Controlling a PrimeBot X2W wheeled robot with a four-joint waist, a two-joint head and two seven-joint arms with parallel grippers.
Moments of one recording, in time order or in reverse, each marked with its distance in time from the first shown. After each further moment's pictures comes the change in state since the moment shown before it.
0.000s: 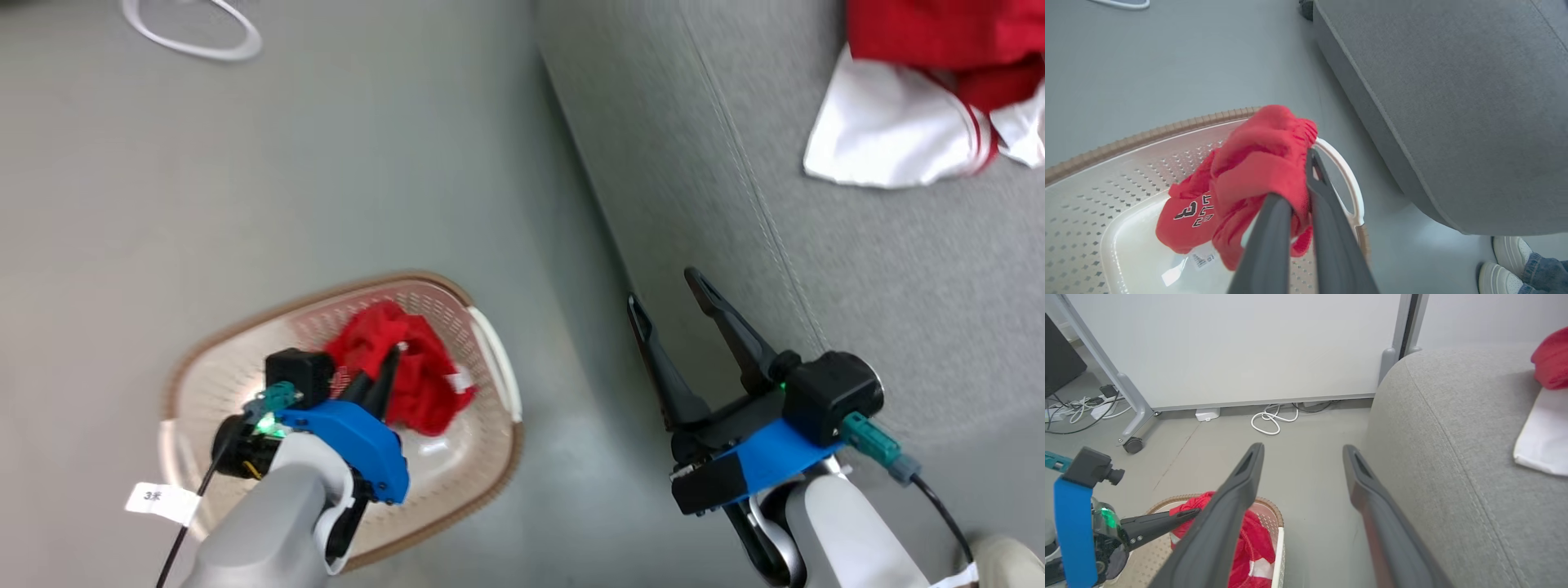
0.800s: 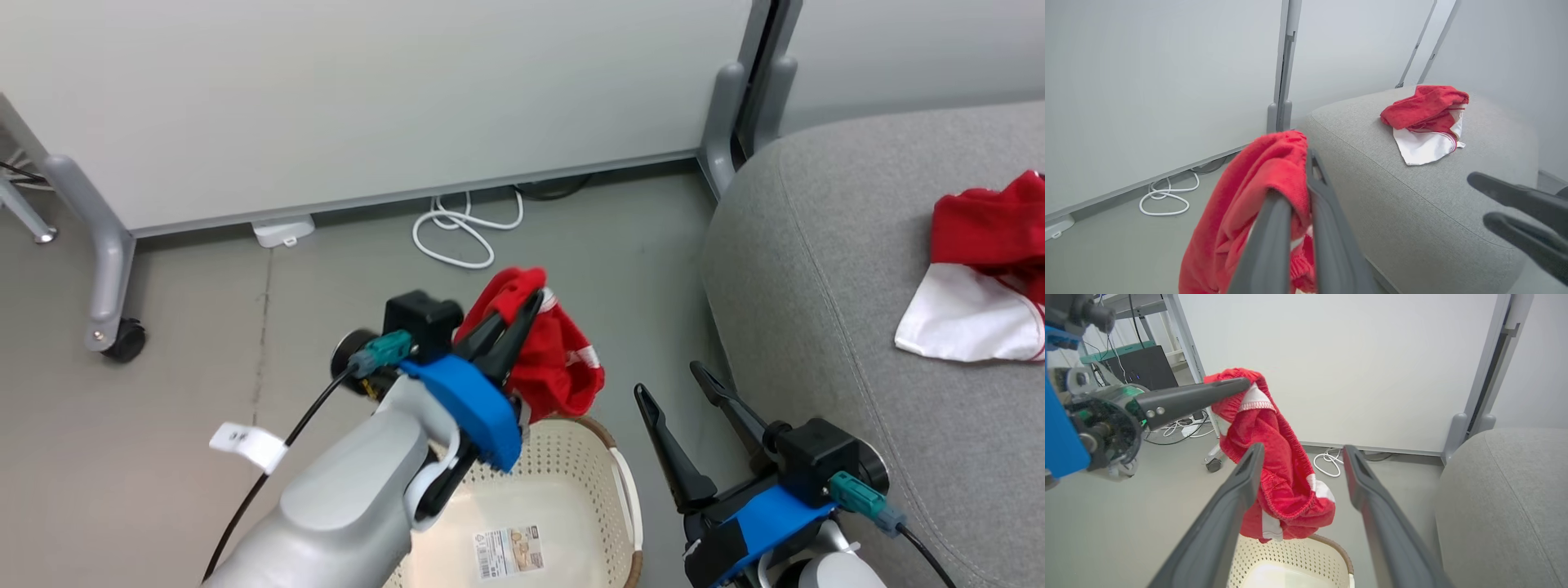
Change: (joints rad) left arm -0.091 -0.035 -0.205 -0.254 -0.044 0.000 -0.002; right arm 0.175 0.000 -0.028 -0.049 -0.028 0.000 0.125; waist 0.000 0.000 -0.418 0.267
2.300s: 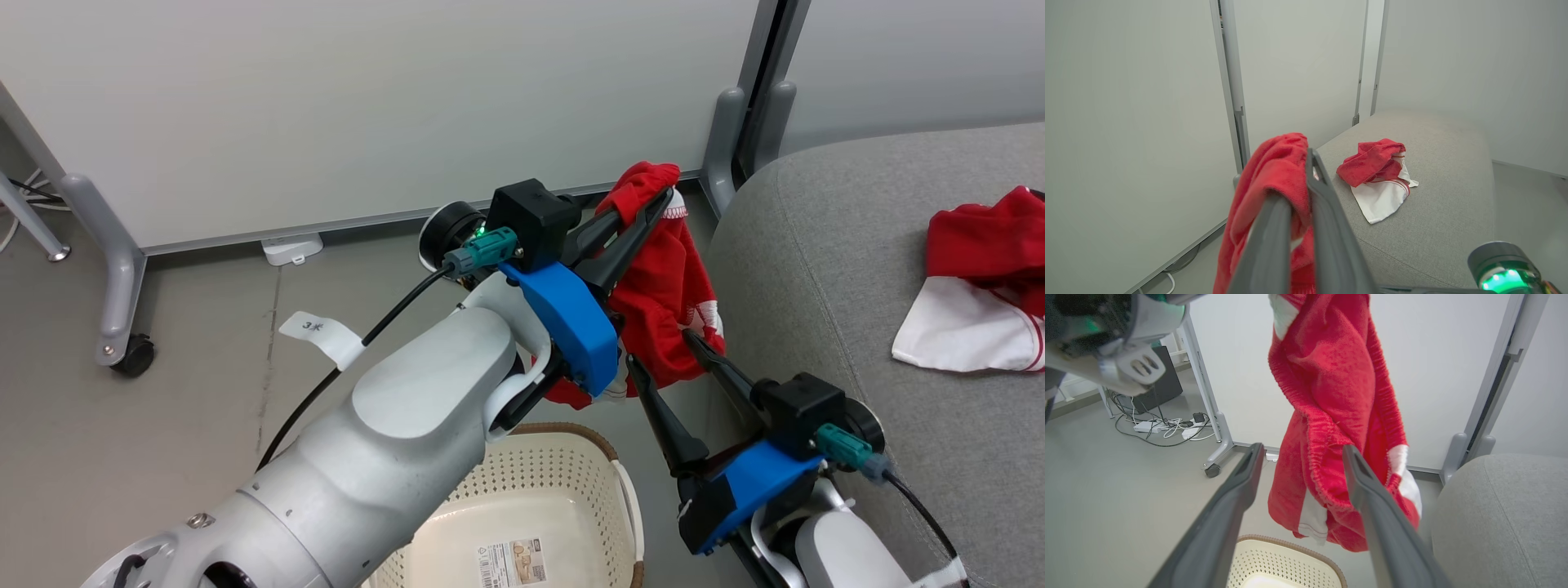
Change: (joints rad) left arm -0.280 -0.100 -0.160 0.002 -0.060 0.000 -0.013; right arm -0.072 0.000 0.004 0.005 0.003 0.000 0.074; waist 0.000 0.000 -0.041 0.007
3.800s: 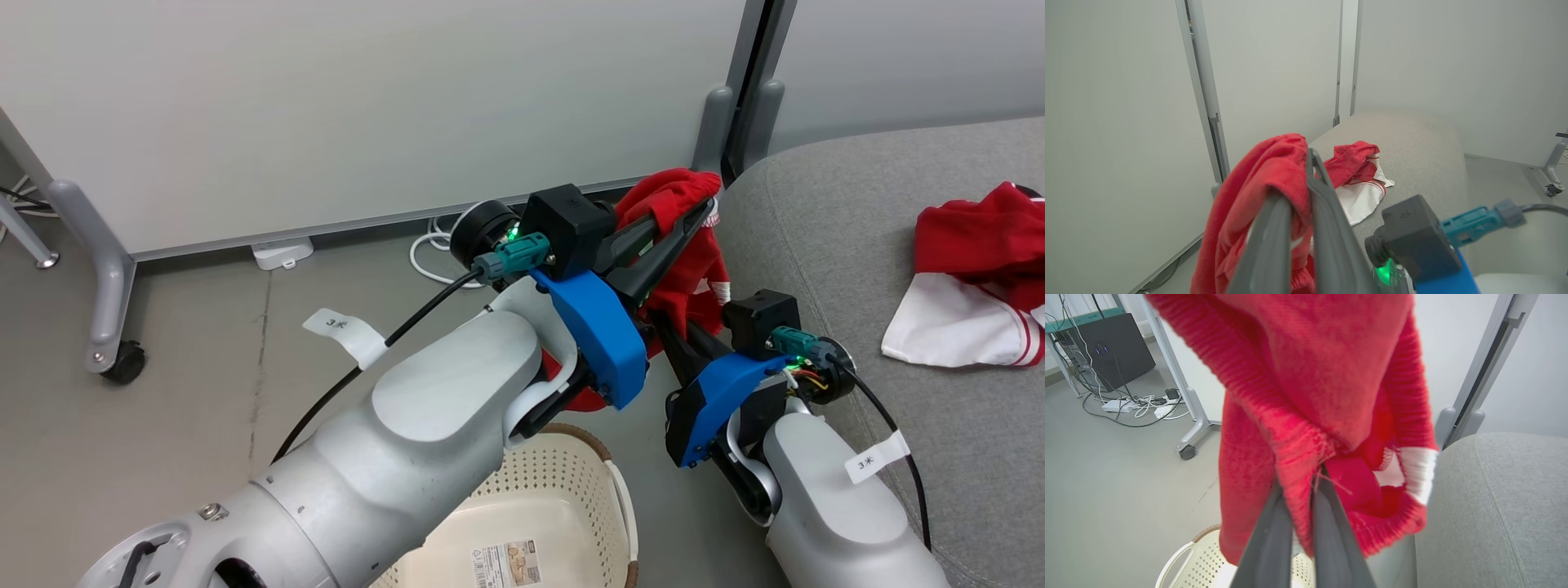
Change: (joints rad) left arm -0.030 -0.005 -0.074 -0.047 -0.044 0.007 -0.004; right arm -0.369 0.000 0.055 0.581 0.072 0.000 -0.089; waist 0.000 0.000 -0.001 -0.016
